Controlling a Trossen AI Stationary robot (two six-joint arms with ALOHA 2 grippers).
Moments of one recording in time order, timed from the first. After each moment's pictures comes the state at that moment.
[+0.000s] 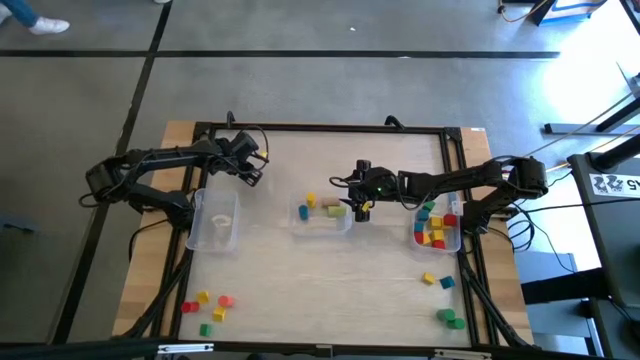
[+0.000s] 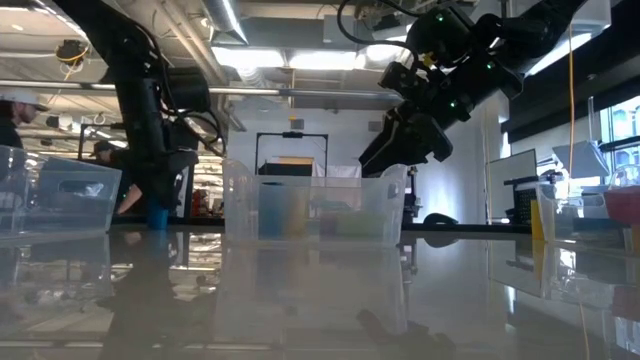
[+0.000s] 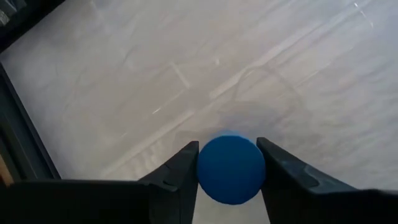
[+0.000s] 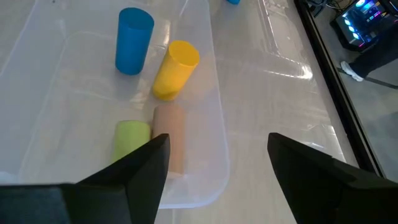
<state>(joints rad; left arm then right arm) 0.65 1.28 0.64 -0.58 -0.30 -0.27 -0.12 1.52 0.74 0.18 0.13 -0.37</state>
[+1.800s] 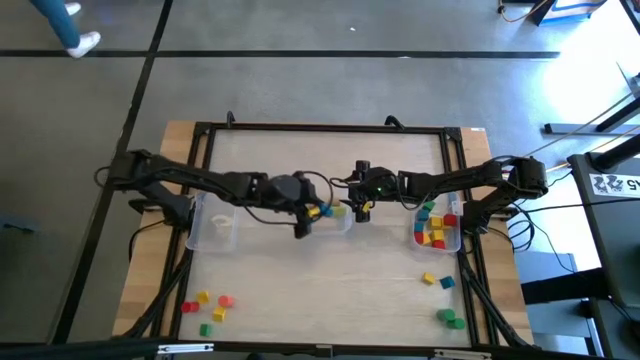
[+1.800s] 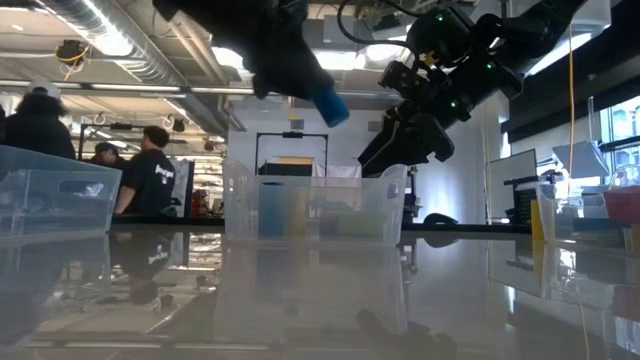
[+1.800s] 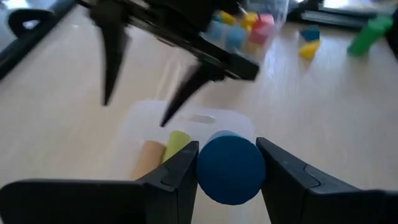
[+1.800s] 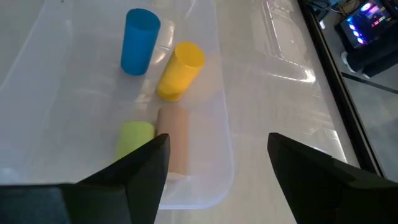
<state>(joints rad) -0.05 1.51 1.02 -0.11 -0.16 -0.17 -0.12 1.52 0.74 0.18 0.11 -0.39</state>
